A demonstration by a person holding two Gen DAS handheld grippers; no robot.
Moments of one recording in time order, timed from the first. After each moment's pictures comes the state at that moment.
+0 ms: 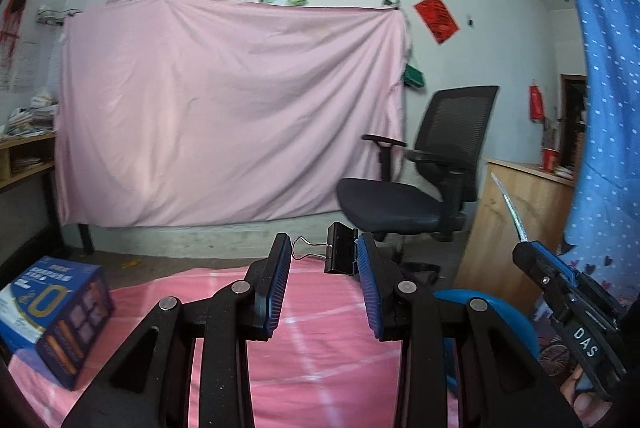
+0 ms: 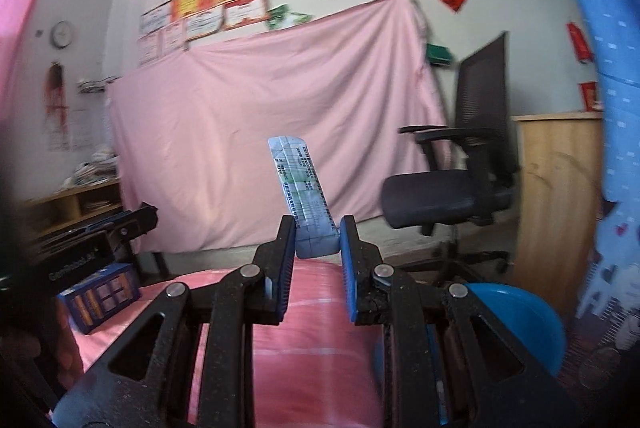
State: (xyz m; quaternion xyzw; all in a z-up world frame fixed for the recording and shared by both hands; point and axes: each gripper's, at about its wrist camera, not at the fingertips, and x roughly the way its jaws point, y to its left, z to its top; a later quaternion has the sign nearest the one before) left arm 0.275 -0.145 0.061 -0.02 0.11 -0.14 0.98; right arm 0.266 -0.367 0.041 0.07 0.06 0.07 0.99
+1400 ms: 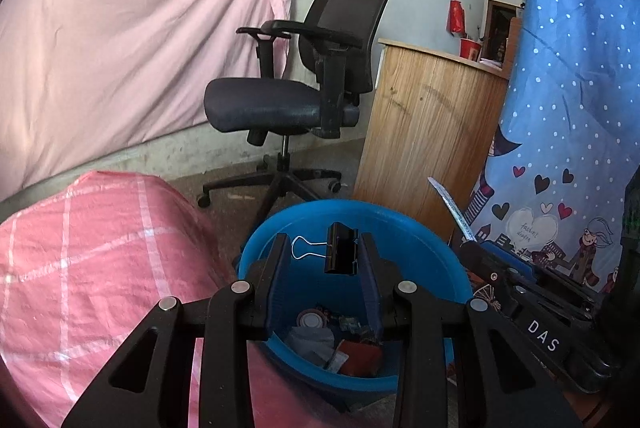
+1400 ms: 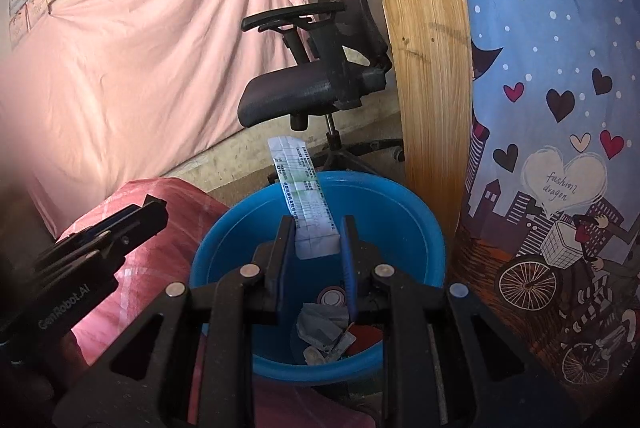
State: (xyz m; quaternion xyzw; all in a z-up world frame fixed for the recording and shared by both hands) left arm 0.352 -0.325 -0.020 0.02 0.27 -0.30 0.91; right arm 0.287 -0.500 -0.034 0.14 0.26 -0.10 0.95
